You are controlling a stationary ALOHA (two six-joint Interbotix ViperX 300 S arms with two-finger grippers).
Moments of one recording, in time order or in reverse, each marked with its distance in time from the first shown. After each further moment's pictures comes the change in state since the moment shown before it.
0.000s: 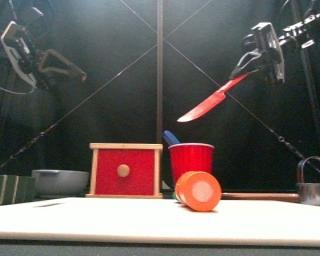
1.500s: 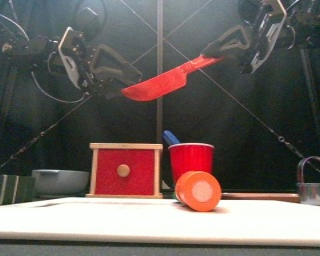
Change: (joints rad) left arm -0.094 0.532 -0.242 0.055 -0.262 0.000; right arm 0.434 0.244 0.061 -0.443 -0.620 0.021
